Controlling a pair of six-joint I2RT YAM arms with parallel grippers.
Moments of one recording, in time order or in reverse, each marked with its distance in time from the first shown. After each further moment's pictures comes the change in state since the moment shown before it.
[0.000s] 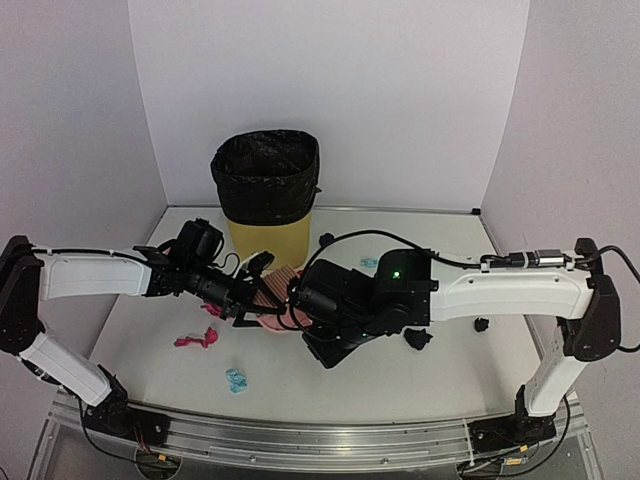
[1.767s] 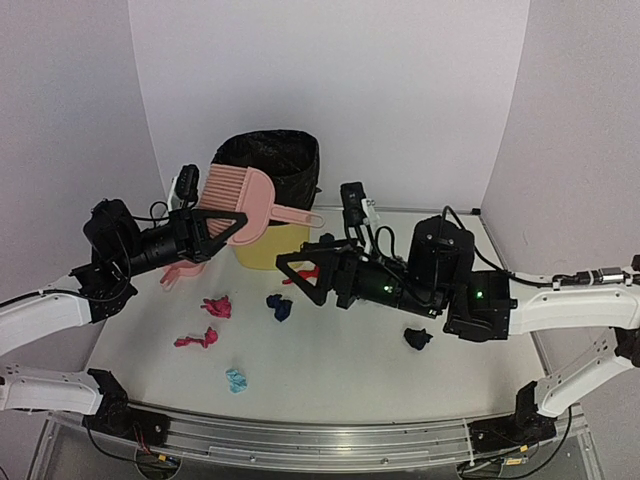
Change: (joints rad) left arm 0.017 -0.457 -0.154 0.652 -0.369 -0.324; right arm -0.089 -0.397 -0.507 1.242 -0.204 0.016
